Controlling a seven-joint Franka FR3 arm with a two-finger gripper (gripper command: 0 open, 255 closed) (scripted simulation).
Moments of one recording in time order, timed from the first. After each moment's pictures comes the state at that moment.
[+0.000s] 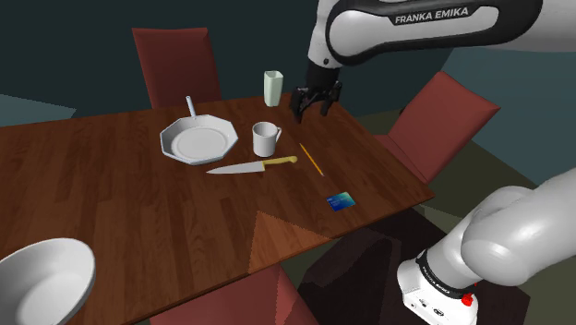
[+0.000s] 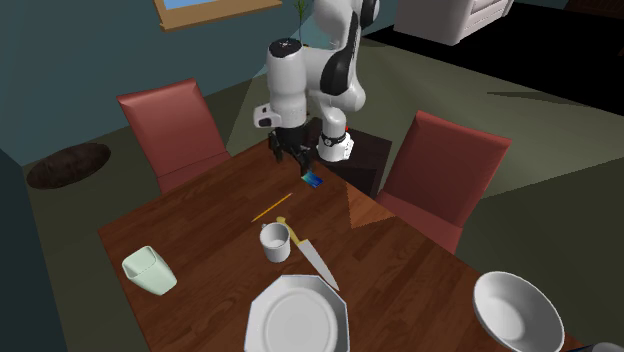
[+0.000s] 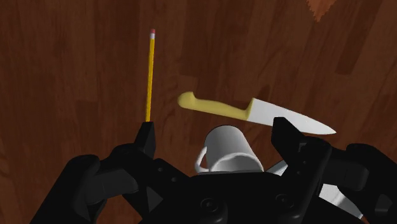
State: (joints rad) arm 0.00 -0.23 0.16 -2.14 0.04 1.96 0.27
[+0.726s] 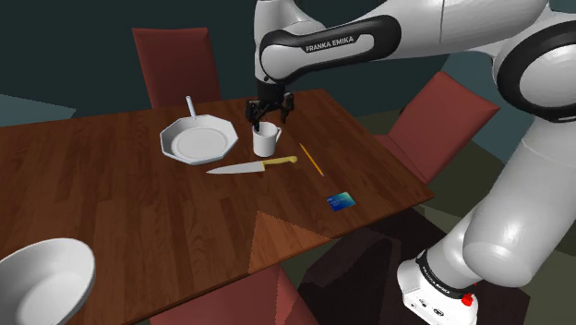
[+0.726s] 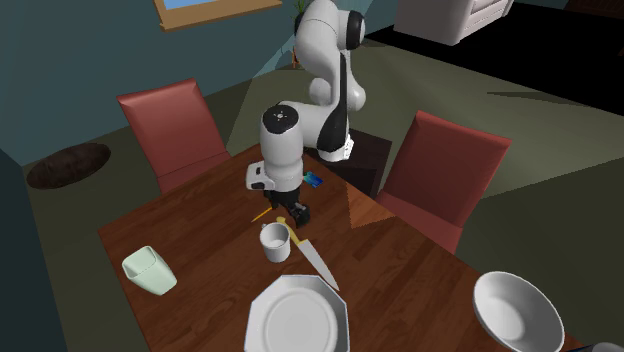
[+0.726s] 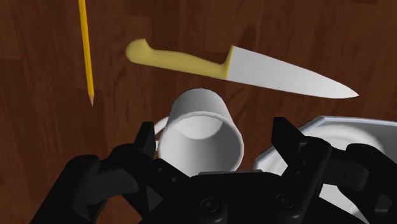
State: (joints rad) arm 0.05 0.23 0.22 -1.78 -0.10 1.99 0.48
